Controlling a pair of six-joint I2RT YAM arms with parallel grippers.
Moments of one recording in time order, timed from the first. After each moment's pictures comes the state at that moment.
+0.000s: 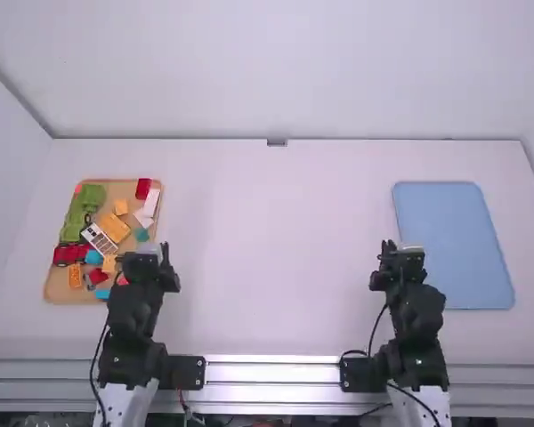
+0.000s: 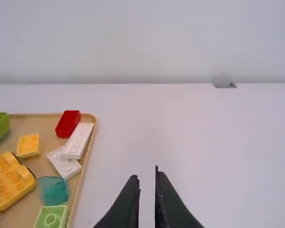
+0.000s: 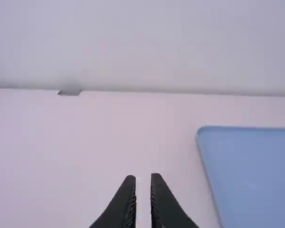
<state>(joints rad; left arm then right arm) 0.00 0.11 0.08 -0.15 -0.01 -0.01 0.05 0.22 0.16 -0.14 -0.04 -0.05</state>
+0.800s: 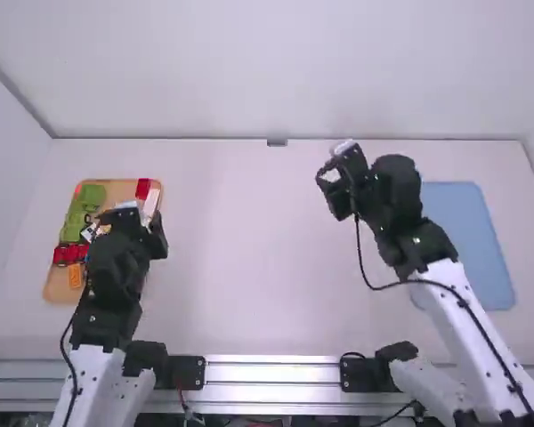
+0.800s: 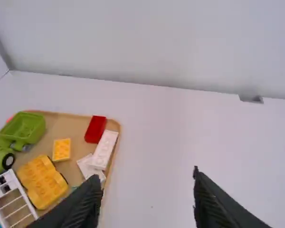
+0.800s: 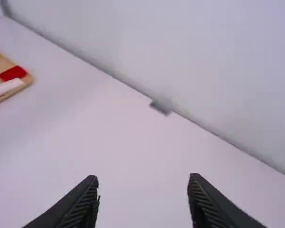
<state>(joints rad) -0.01 0.60 0.56 -0.31 -0.16 -0.11 0.35 1.17 1.10 -0.40 -0.21 -0.29</state>
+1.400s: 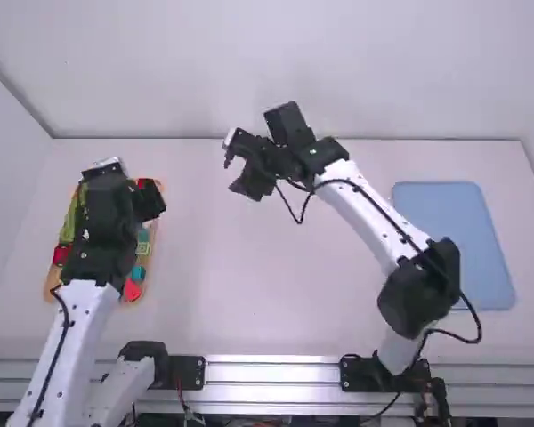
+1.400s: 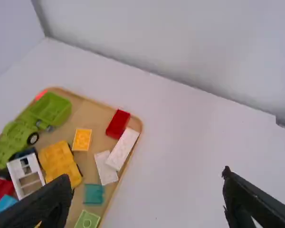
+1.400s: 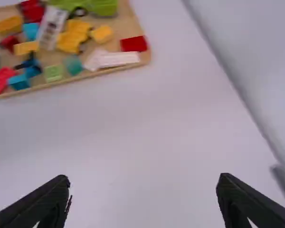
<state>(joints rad) 0.06 0.97 0.92 -0.49 -0.25 -0.30 0.58 1.88 1.76 -0.71 -0.51 -0.61</state>
